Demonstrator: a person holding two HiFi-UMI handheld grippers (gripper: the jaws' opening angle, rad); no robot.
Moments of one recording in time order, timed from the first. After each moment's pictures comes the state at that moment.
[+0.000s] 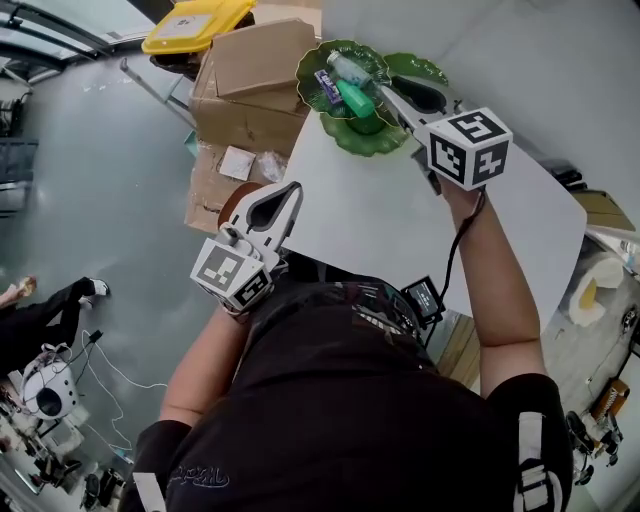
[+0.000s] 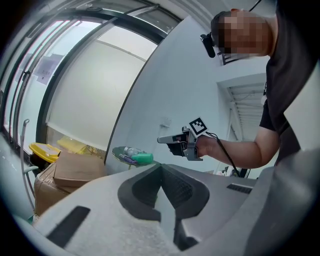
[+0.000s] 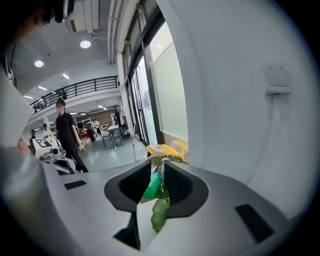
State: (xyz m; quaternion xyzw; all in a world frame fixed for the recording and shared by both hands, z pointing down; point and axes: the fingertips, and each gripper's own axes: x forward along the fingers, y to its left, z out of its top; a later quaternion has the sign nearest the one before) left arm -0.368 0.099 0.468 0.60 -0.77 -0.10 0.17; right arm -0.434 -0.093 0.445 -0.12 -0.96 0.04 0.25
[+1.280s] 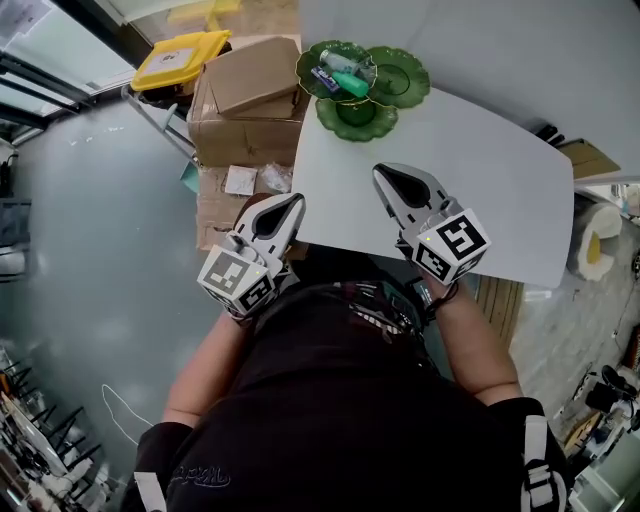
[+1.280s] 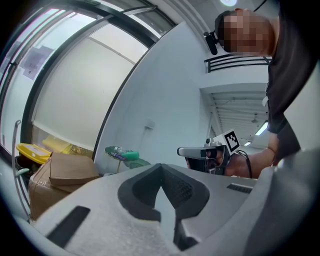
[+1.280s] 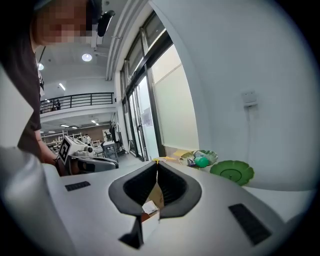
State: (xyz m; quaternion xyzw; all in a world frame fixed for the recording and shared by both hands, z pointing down) left arm -0.334 0.178 0.445 0.68 -0.71 -0.10 0.15; right arm -0.290 0.067 0.416 -0.06 -0.99 0.07 0.14
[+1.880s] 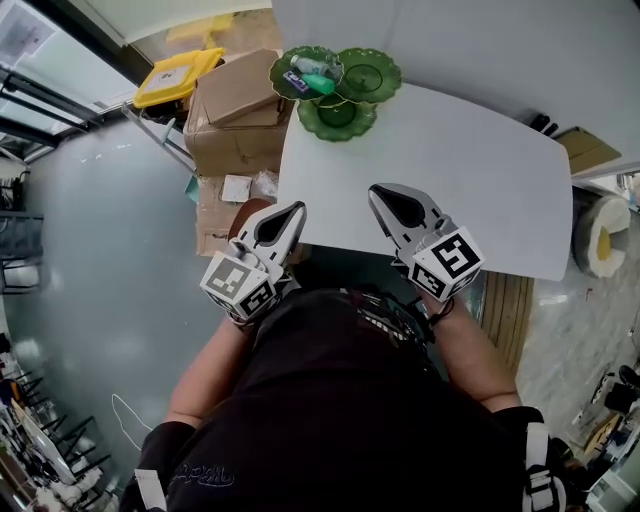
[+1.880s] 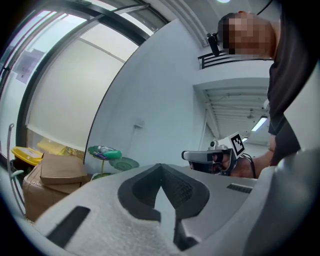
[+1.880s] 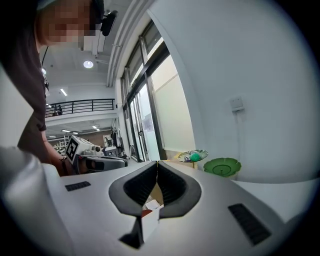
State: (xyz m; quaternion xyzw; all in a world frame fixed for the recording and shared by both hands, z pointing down) left arm -0.257 0.155 0.430 0.70 -0.70 -0.08 0.14; right arm -0.198 0.063 0.408 -0.06 -0.99 0.09 0.11
